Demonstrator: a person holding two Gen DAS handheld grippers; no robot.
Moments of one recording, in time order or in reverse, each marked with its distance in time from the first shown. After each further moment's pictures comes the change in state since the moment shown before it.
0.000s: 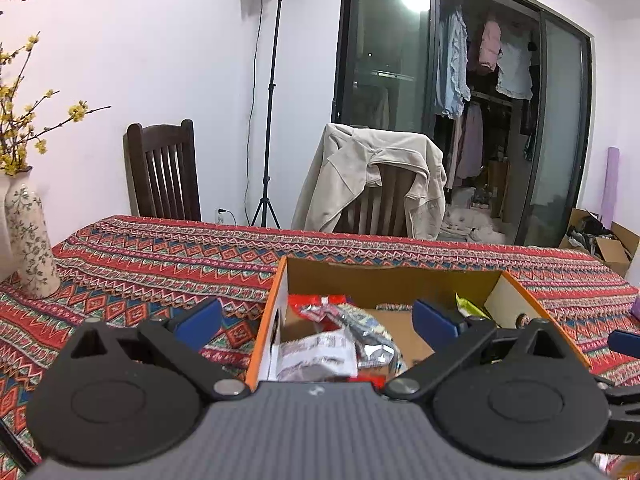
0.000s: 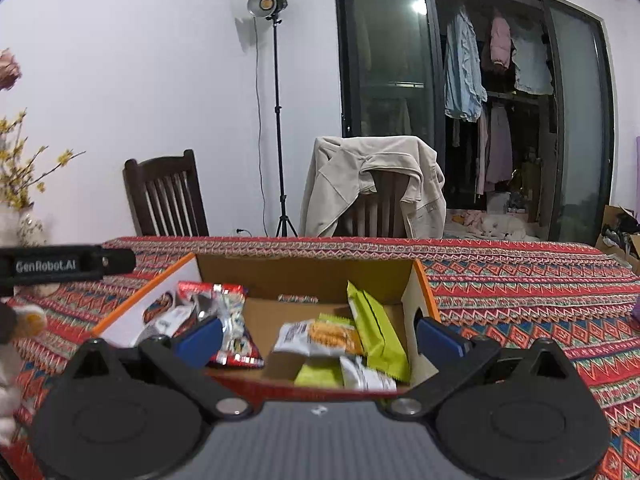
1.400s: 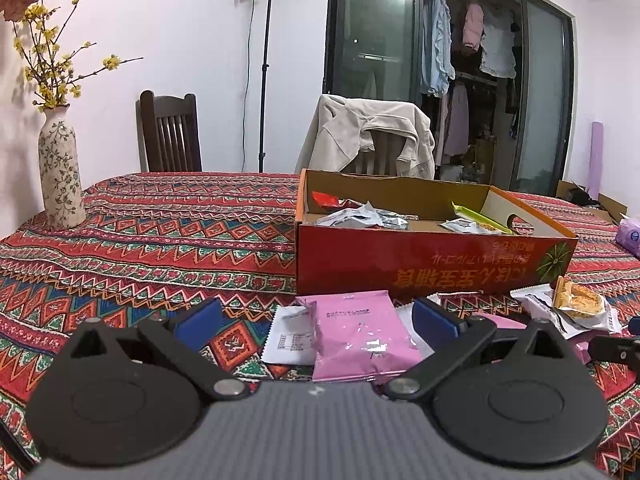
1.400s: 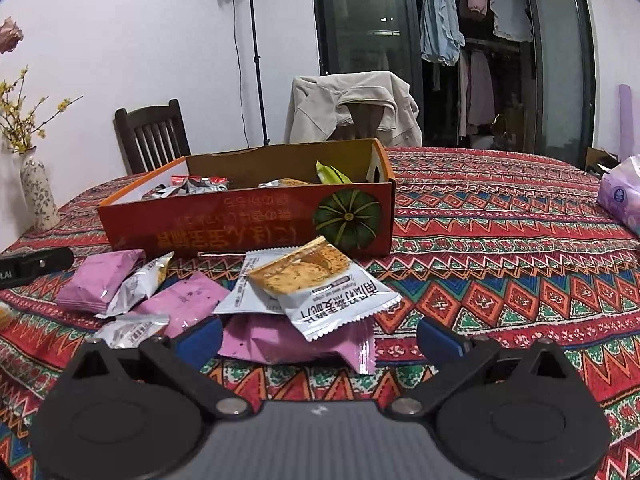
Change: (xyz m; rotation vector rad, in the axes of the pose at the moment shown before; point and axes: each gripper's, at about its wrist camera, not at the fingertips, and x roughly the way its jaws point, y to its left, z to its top) left arm -0.056 0.041 -0.109 0.035 0.035 -0.036; right arm -0.060 -0.020 -0.107 0.069 0.149 -0.030
